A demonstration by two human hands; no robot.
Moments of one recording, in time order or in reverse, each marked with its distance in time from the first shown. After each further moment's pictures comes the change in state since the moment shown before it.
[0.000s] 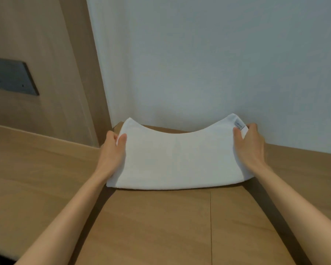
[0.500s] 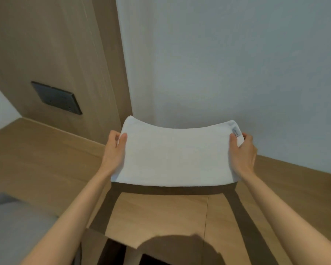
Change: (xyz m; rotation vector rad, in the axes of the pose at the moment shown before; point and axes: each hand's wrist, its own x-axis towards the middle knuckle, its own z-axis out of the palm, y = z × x) left_hand 0.015 0.076 -0.118 -0.133 -0.129 -0.167; right_hand 0.002 -0.124 -0.058 0.208 -0.112 0.222
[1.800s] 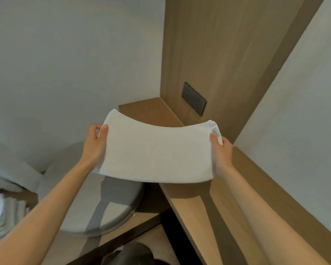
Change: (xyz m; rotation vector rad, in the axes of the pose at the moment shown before) left_hand -0.190 -0.023 -0.279 0.020 0.808 -0.376; right_hand -0.160 -0.203 0.152 0.340 -0.900 0.008
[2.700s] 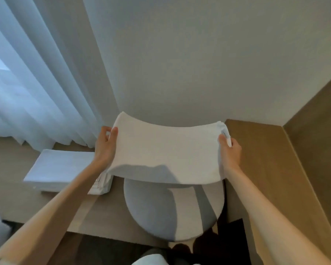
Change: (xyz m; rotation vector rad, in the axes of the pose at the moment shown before) left_hand 0.078 -0.139 -0.259 0.155 0.509 -0.343; right_hand -0.023 -0.035 0.383 -0.059 -0.528 -0.055
